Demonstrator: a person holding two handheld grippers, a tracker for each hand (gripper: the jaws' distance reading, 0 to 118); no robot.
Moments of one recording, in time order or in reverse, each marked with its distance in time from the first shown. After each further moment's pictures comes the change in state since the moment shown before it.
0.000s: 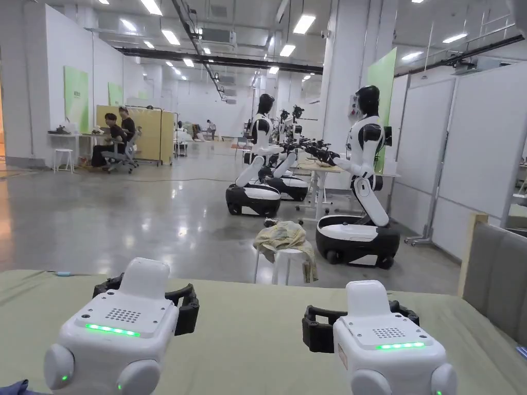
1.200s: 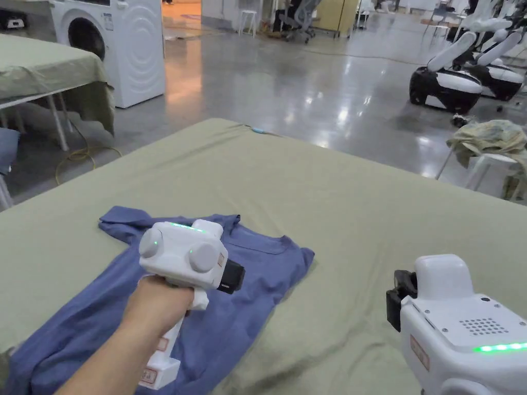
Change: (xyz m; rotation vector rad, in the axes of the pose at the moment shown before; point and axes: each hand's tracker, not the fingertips) left arm -0.241 -0.233 -0.065 -0.849 0.144 0.246; right arm -0.234 -0.097 -0.020 -0.178 0.412 0.211
